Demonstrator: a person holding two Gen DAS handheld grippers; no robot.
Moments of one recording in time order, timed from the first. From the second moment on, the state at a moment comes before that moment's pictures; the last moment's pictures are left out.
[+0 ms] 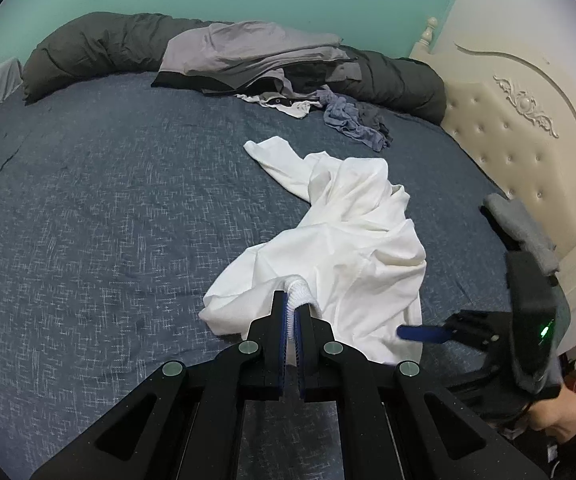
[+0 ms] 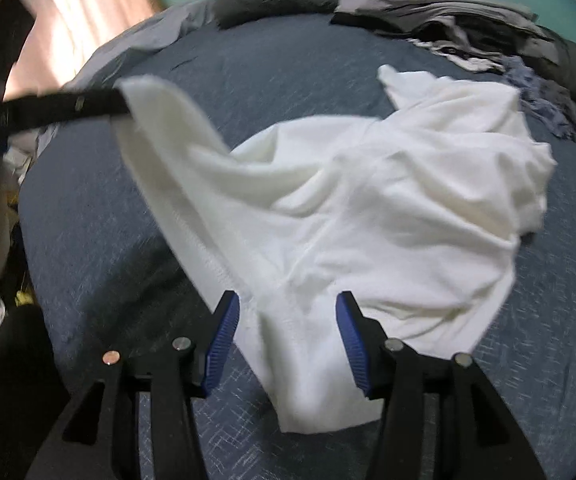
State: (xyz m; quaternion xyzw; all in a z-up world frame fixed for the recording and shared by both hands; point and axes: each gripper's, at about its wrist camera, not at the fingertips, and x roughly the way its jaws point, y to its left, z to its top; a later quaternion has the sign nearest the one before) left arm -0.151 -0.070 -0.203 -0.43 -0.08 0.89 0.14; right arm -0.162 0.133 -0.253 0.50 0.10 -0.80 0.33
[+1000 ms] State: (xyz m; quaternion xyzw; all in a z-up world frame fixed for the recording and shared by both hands) left arm -0.151 -0.071 -0.202 -0.43 -0.09 0.88 0.15; right arm -0.167 0.119 -0.269 0.48 0.14 -0.82 0.28
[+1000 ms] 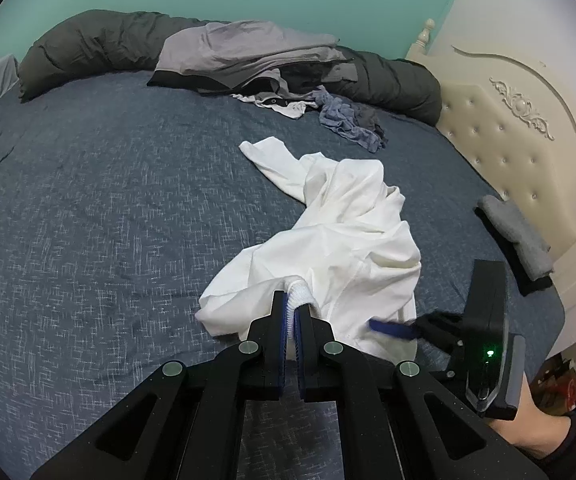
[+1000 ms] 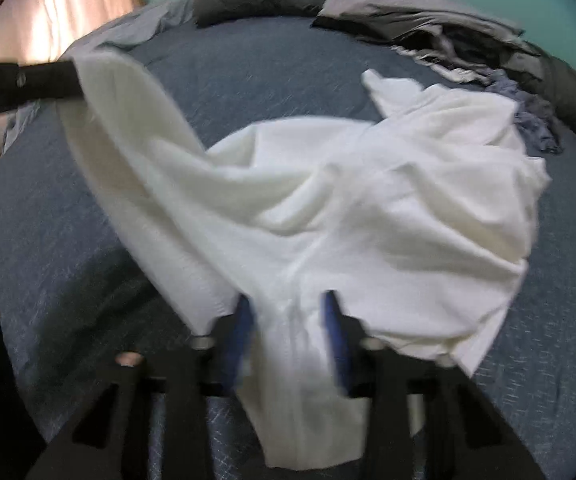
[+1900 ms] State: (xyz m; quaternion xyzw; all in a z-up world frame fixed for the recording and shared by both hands) left arm -0.151 -0.032 -0.273 -0.52 -0.05 0.84 0.14; right arm -0.227 0.218 -0.156 0.41 0.08 -0.88 0.23
